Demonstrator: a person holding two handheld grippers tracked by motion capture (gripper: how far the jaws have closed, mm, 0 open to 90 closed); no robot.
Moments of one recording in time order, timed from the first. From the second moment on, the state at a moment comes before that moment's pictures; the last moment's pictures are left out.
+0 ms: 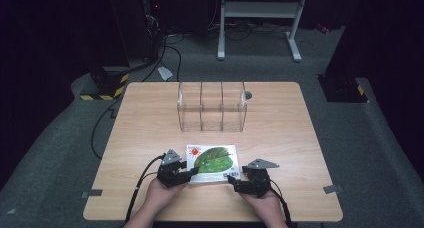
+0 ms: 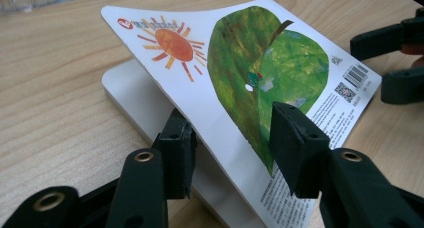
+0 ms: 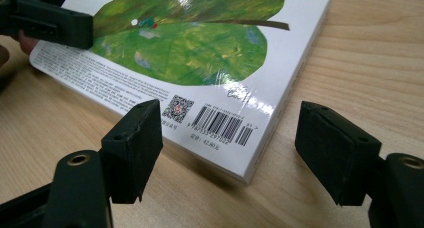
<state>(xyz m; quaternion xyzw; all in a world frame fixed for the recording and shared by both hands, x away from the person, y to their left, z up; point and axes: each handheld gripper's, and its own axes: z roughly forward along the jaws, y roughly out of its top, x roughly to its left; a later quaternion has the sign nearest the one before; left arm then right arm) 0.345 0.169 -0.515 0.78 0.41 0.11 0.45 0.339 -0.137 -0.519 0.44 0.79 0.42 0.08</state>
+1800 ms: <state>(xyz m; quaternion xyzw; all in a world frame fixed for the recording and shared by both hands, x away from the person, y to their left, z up) 0.314 0.158 -0.501 0.79 0.29 0.23 0.49 0.362 -0.138 -0.518 0.48 0.75 0.45 0.05</state>
